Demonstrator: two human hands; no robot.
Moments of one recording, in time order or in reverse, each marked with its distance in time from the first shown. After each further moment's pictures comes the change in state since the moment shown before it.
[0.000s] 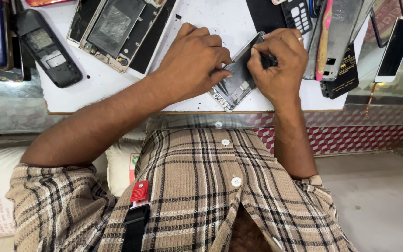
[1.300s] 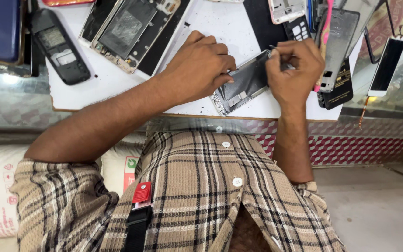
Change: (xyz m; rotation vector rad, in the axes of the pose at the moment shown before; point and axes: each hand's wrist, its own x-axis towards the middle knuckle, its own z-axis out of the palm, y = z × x) left_hand -0.002 -0.002 -0.002 0.017 -0.002 0.025; right_hand -0.003 0.025 -0.001 0.168 0.132 0.203
